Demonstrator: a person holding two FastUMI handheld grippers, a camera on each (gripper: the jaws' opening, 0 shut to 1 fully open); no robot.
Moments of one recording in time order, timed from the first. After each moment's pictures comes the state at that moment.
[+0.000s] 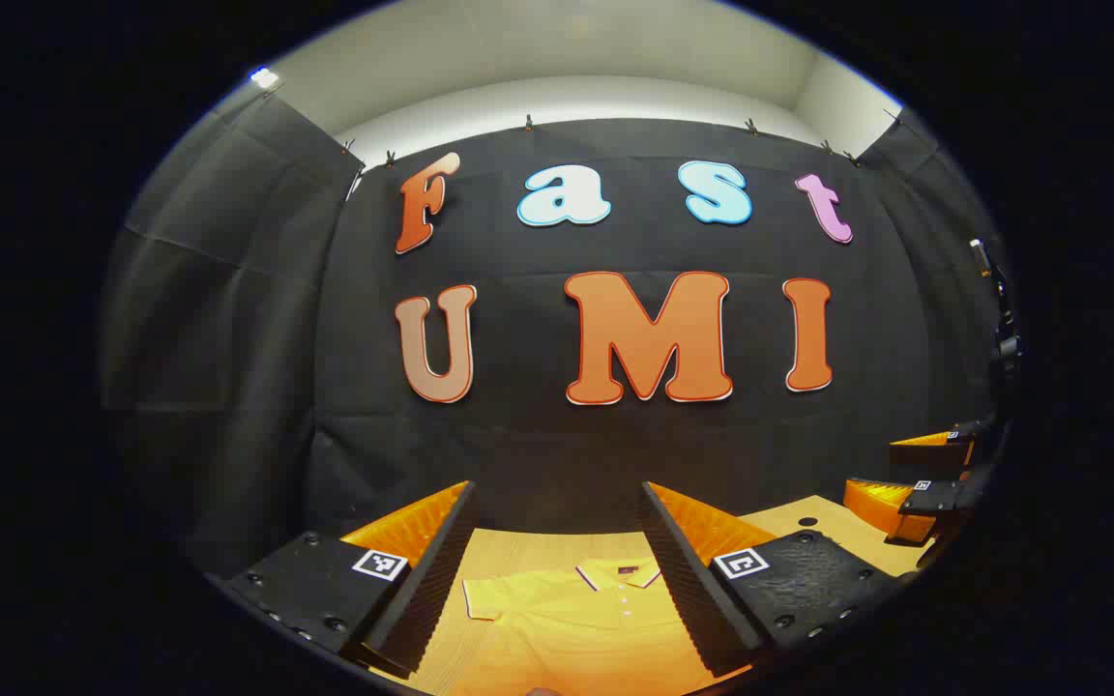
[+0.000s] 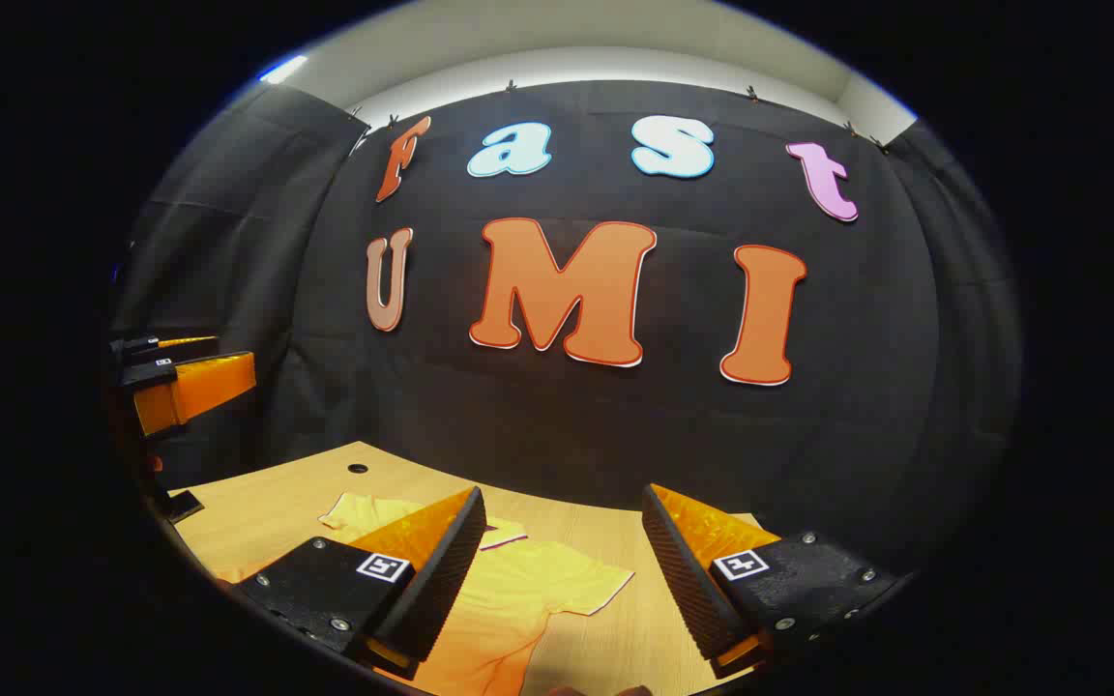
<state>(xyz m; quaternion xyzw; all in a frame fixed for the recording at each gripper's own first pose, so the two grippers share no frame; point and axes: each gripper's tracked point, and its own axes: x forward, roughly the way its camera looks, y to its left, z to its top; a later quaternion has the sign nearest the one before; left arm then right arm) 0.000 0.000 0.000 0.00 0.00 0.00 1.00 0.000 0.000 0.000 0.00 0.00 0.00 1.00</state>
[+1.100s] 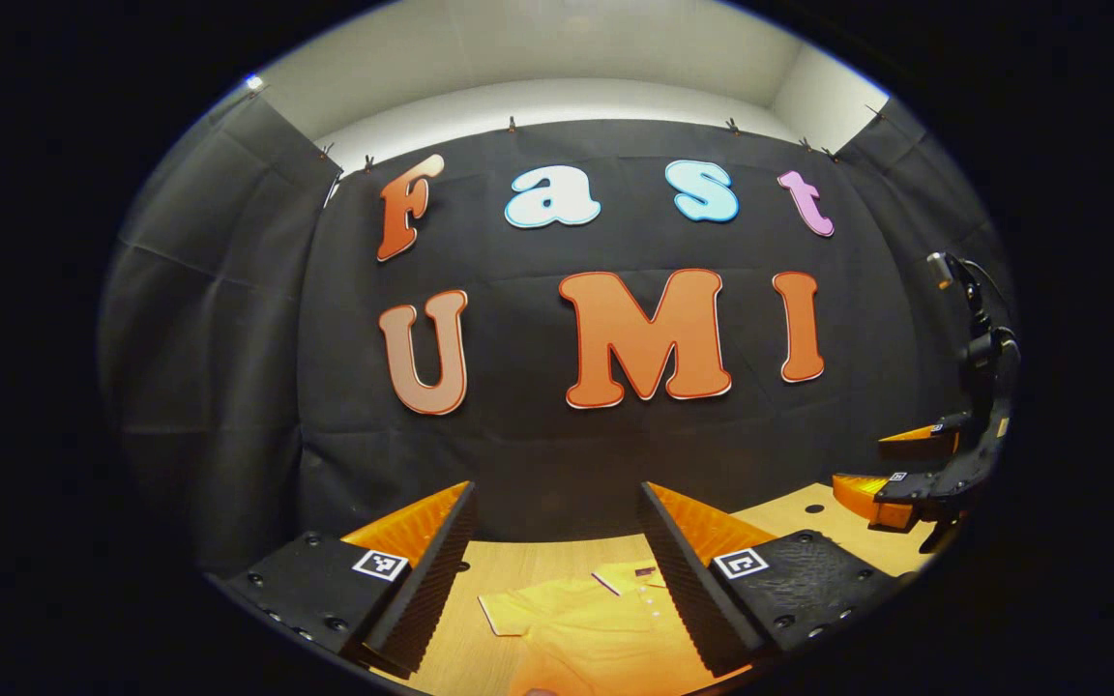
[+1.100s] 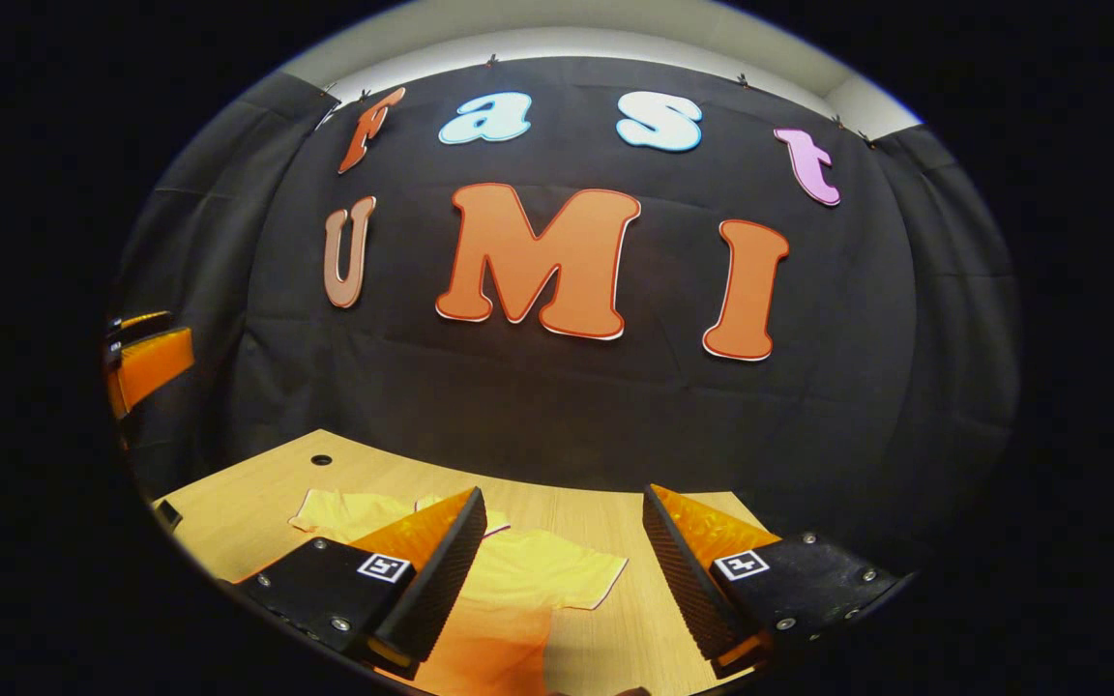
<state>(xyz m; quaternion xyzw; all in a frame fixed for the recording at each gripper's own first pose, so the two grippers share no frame) 0.023 0.039 0.002 0.02 -0.01 -0.04 1.00 0.039 0.004 -0.026 0.00 0.05 -0.08 1.00</state>
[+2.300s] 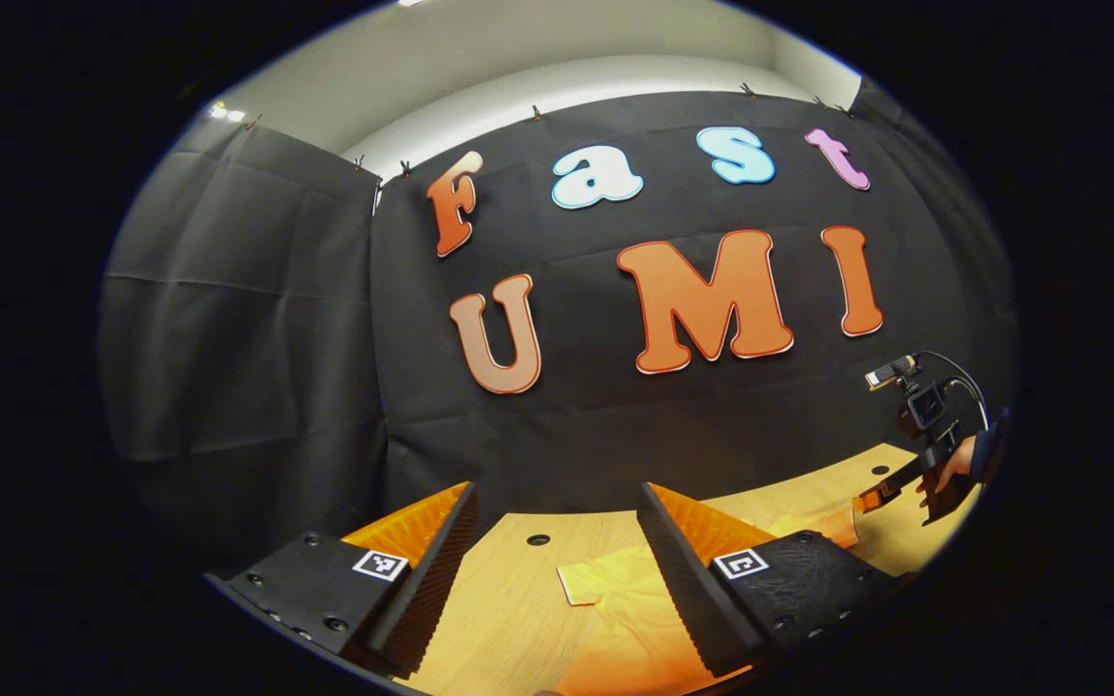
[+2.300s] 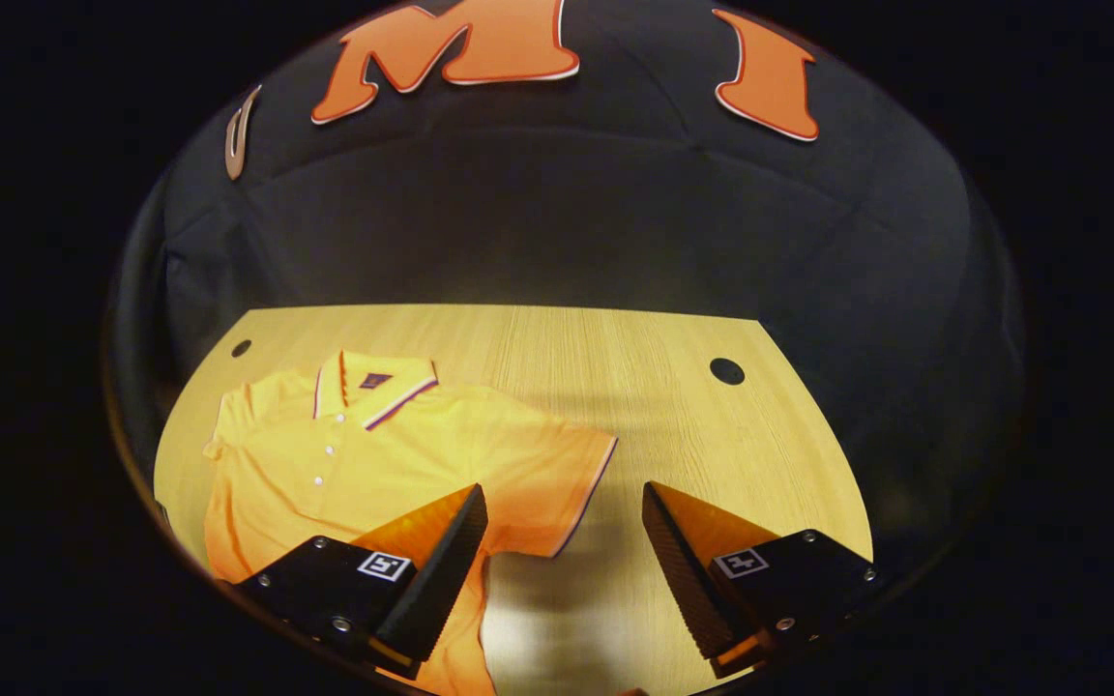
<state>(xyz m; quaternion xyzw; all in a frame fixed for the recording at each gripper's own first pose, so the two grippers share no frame) -0.021 0.079 -0.020 0.07 0.04 0.07 0.99 0.142 -0.057 -0.239 0.06 0.38 -0.07 0.92</state>
